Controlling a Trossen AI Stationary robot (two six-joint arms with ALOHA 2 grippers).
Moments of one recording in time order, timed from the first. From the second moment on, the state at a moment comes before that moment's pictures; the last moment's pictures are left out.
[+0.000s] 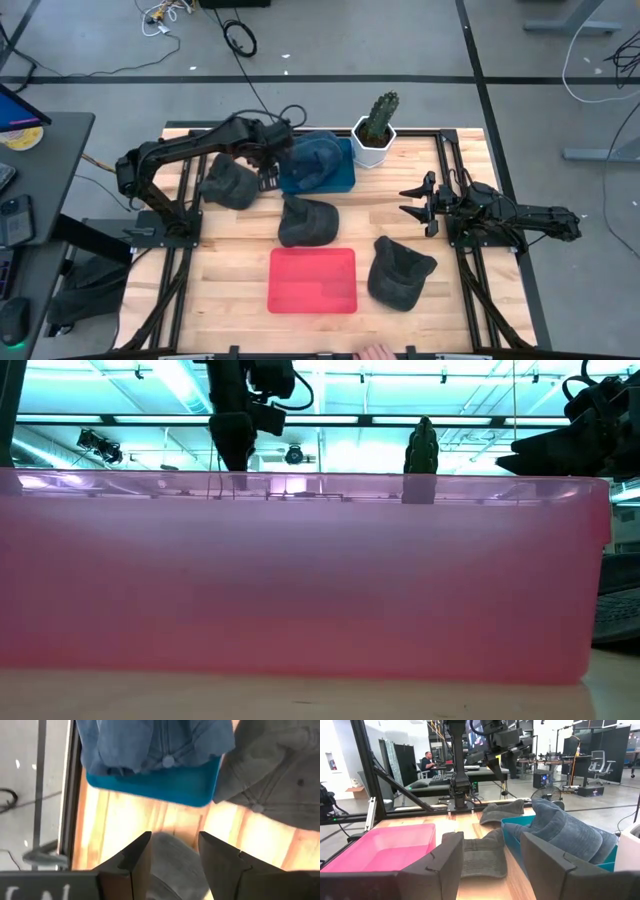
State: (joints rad) left arm 0.36 1.60 1.50 -1.19 -0.21 0.18; right arm -0.10 0.00 0.02 0.03 -0.02 0.04
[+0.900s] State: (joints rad) left arm 0.49 1.27 1.02 -1.02 -0.26 -0.21; right arm -0.10 0.00 0.02 0.03 -0.02 0.04
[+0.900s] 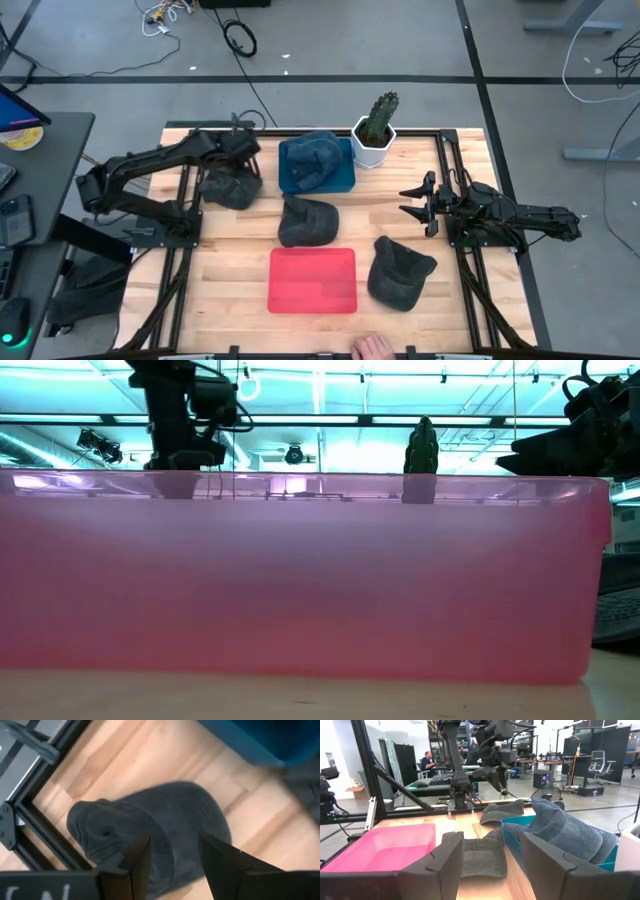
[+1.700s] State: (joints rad) left arm 0.62 1.25 0.75 -0.86 -0.25 -0.31; right arm -0.10 0.00 0.02 0.03 -0.02 0.04
